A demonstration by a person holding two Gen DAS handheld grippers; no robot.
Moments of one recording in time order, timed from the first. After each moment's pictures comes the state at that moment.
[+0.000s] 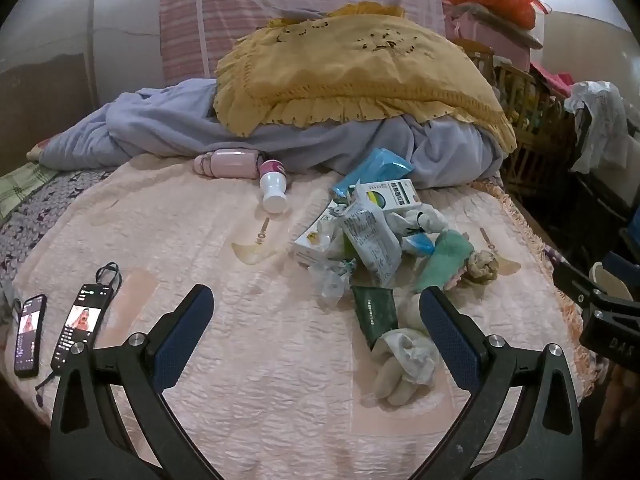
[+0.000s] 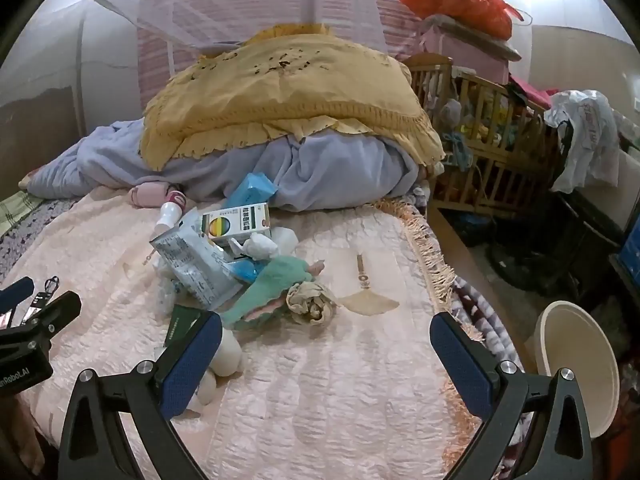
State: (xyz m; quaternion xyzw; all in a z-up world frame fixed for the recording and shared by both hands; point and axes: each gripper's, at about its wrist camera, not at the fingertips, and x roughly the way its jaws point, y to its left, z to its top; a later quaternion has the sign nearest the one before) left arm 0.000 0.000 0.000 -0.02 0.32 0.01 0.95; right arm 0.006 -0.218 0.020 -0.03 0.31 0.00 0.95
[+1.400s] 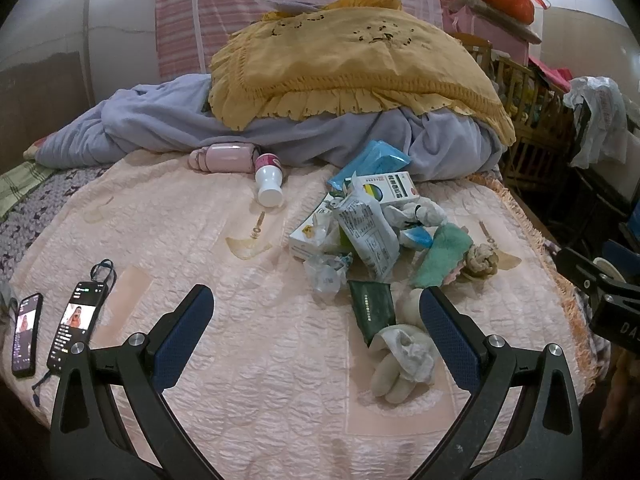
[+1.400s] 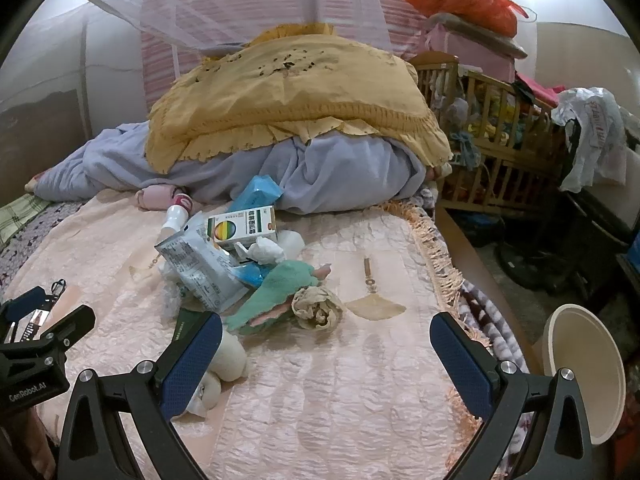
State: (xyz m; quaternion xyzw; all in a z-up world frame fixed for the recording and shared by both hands) left arm 0.001 -0.004 -0.007 -0.01 0.31 0.01 0.95; right arm 0.013 -0.219 0.024 -0.02 0.32 0.01 0.95
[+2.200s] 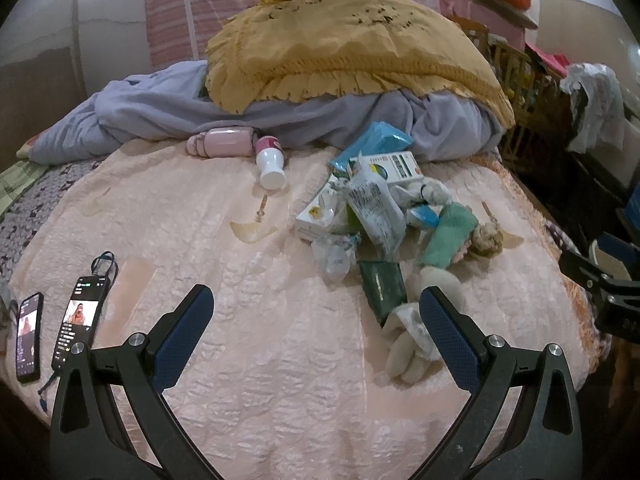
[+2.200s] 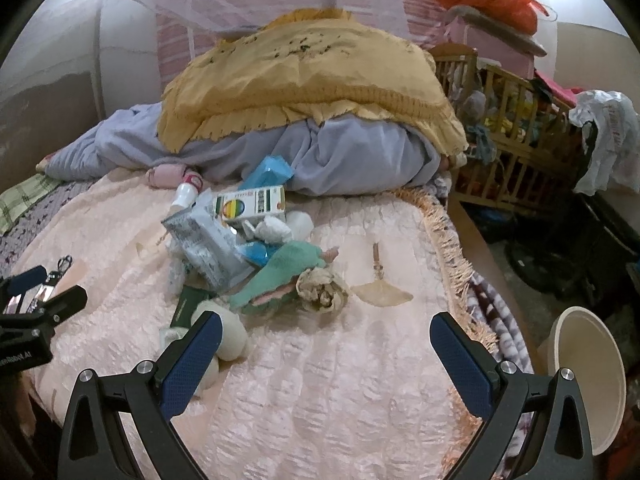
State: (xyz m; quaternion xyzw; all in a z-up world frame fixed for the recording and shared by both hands) left arm -0.001 0.008 -0.015 -0.01 0.36 -0.01 0.93; right arm 0.010 -0.227 0.009 -0.04 0.35 0.05 0.94
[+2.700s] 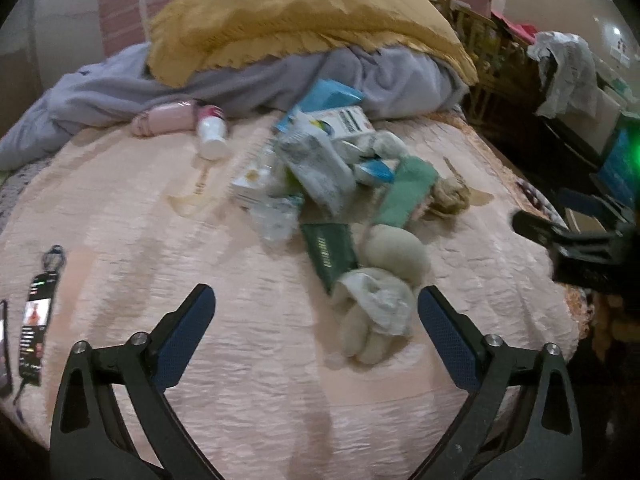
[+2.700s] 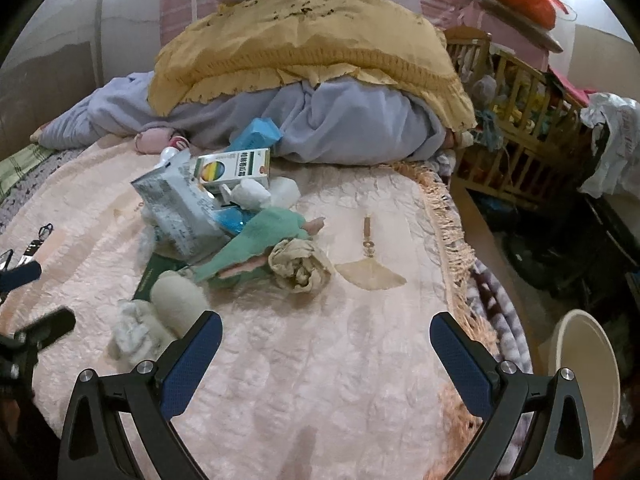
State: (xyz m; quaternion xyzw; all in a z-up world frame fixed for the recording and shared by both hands) left arm 0.016 -0.031 -0.047 0.01 0.40 -0.09 0.91; right arm 0.043 -0.243 -0.020 -0.07 0.38 0.05 0.92
